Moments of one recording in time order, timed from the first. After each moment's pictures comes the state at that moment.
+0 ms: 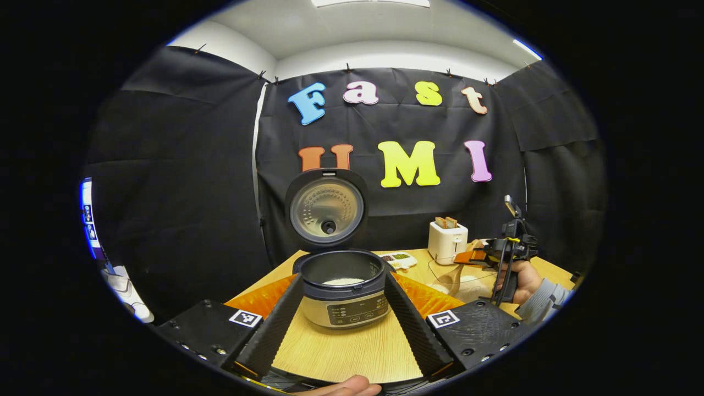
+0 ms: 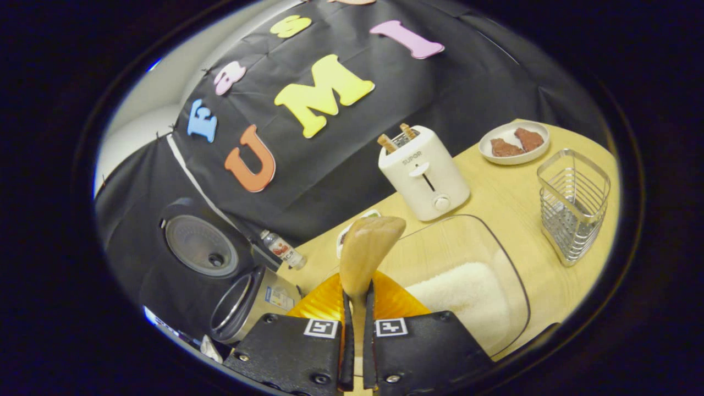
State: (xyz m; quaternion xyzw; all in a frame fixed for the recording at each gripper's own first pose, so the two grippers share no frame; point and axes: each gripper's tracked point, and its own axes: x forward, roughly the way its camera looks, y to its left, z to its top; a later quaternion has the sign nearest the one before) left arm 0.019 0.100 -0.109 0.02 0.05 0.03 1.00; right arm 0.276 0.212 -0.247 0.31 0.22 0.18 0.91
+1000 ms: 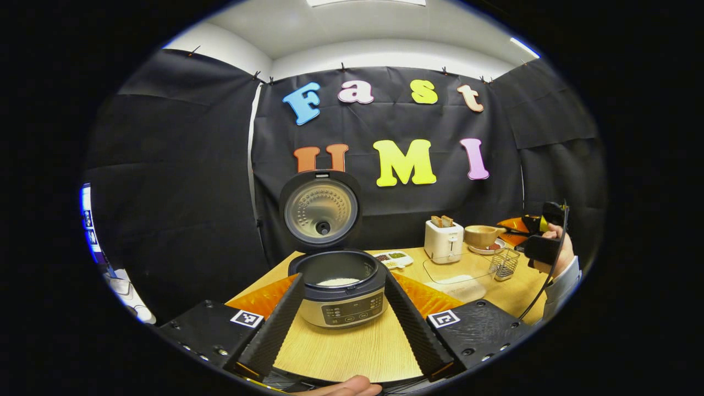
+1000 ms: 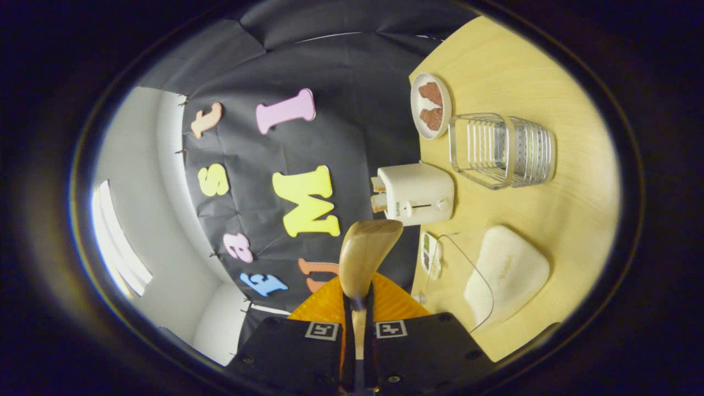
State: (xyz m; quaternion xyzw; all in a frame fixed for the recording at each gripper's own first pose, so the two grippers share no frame) left arm 0.019 0.087 -0.103 0.03 0.06 0.02 1.00; right arm 0.233 0.099 -0.135 0.71 0.13 0.16 0.67
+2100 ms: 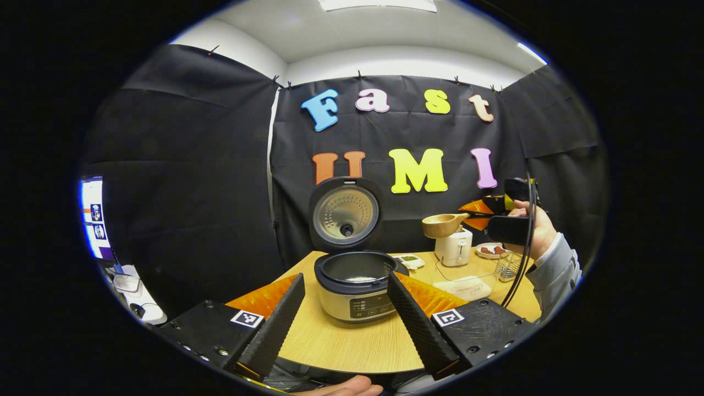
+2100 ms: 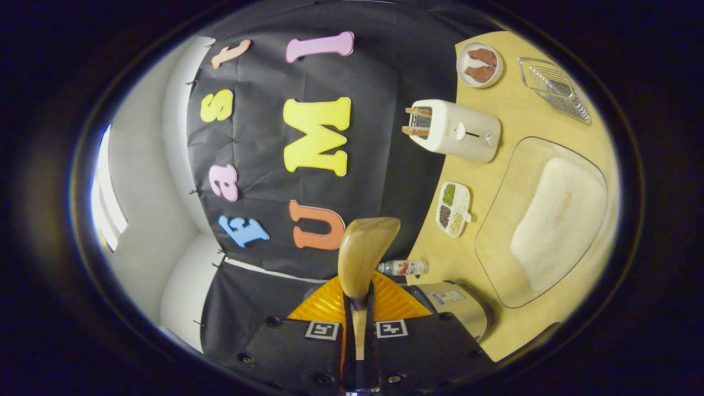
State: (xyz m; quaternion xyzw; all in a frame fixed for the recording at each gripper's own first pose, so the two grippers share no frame) left arm -0.034 0.137 -0.093 0.02 0.04 0.05 1.00; right arm 0.245 0.298 -0.087 0.61 0.21 0.21 0.74
